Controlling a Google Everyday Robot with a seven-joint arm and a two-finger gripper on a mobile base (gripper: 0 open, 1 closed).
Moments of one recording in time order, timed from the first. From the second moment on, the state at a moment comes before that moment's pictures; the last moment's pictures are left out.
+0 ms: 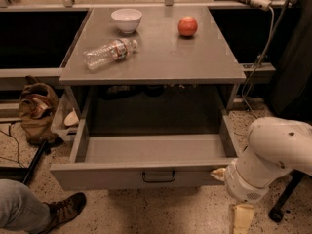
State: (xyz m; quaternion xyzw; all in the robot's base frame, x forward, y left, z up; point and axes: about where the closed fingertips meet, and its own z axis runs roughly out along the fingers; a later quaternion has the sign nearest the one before) arm 0.347 -0.189 0.643 -0.70 0.70 0.13 0.05
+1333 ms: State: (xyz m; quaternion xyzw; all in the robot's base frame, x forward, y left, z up) arm 0.413 -0.167 0.658 -0.72 0.68 0.12 0.08
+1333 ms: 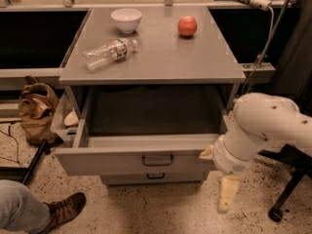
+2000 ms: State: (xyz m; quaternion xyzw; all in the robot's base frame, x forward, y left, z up) arm 0.483 -0.125 0.671 -0.73 0.66 0.11 0.12
